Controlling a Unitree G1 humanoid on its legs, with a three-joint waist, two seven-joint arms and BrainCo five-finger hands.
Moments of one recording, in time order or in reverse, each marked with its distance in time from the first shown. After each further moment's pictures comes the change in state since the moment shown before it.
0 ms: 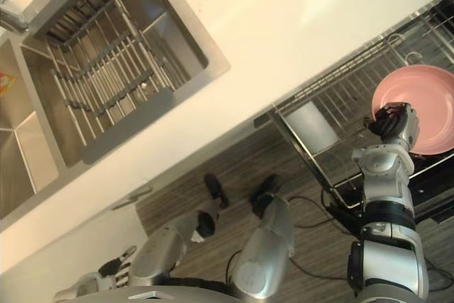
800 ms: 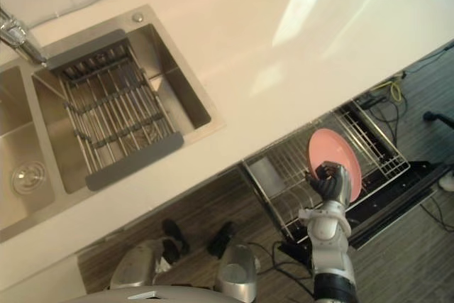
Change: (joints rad) left arm 0.149 -0.004 0.096 0.026 0.064 -0.056 0.049; right arm 0.453 0.398 -0.115 -0.334 -0.087 -0.115 -0.033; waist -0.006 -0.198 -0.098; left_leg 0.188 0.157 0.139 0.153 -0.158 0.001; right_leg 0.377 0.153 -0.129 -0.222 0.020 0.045
